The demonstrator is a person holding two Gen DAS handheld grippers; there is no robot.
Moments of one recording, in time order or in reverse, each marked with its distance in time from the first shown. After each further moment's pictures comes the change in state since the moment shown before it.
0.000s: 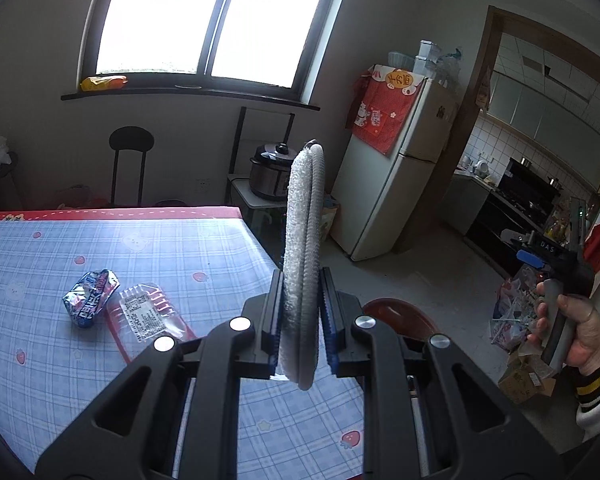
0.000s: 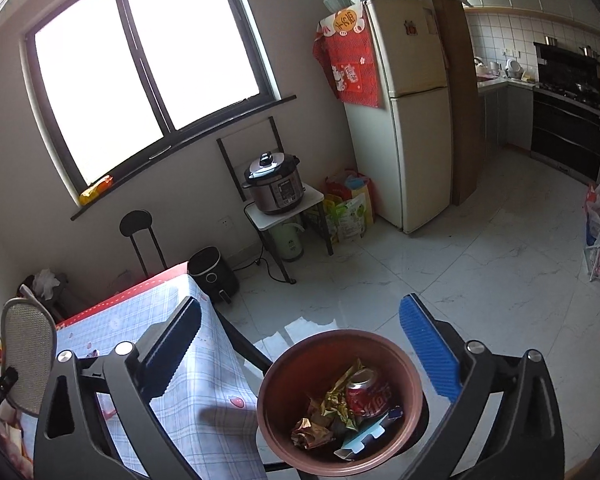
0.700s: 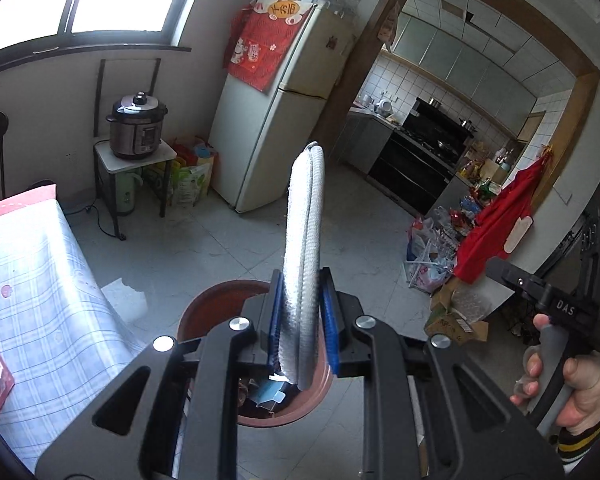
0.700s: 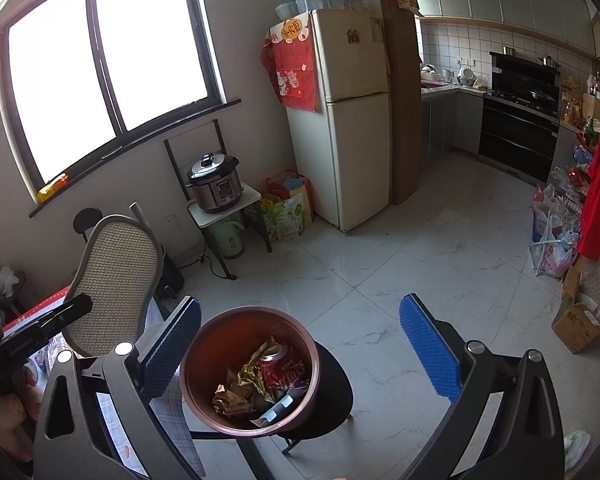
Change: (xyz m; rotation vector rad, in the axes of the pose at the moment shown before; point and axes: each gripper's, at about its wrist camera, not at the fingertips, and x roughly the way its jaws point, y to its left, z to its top) left arm 0.171 -0.187 -0.006 0.108 0.222 -0.366; right arm -0.065 -0.087 -0.028 0.017 0.019 -0.185
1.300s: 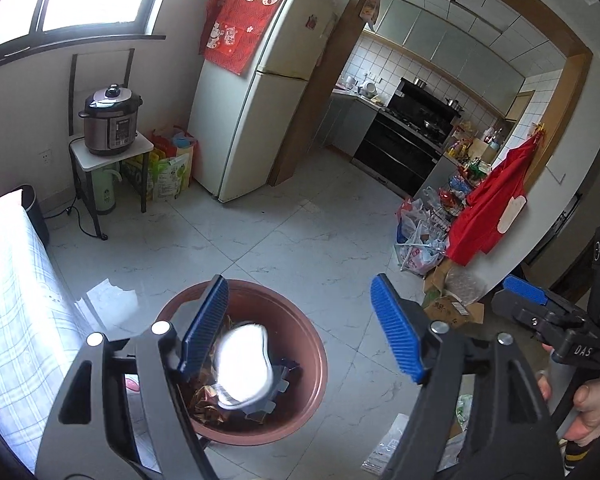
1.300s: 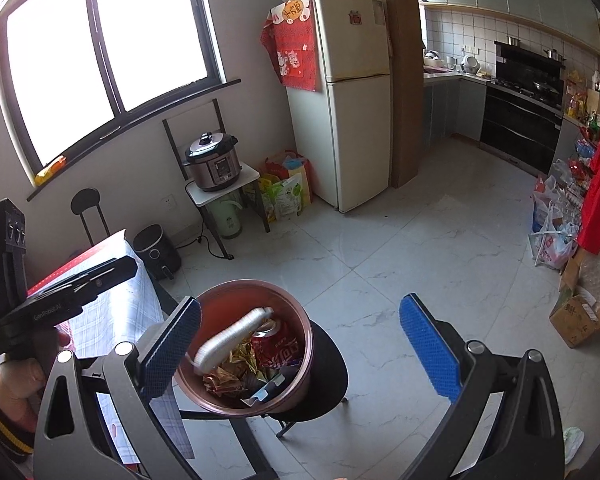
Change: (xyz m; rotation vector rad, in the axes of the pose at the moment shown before) left arm 0.051 -0.004 0.004 0.057 0.041 -0.042; right arm 0.013 -0.002 -0.016 -0.015 0.047 0.006
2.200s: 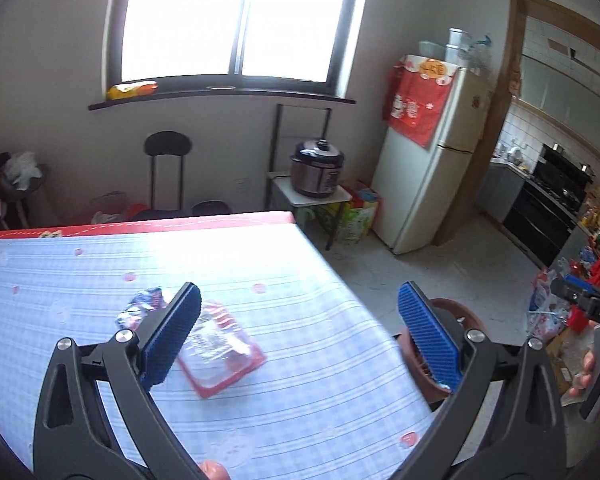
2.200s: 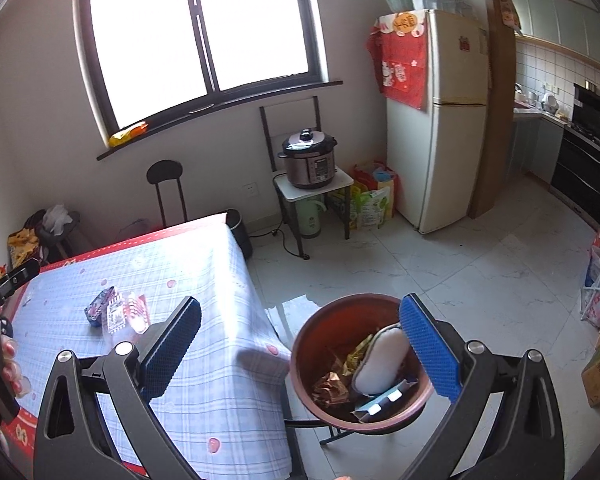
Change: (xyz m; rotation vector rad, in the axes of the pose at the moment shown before) left arm -0.309 0.155 -0.067 -0.185 -0.210 0.607; right arm -0.006 0.198 -0.006 -0.225 0.005 0.246
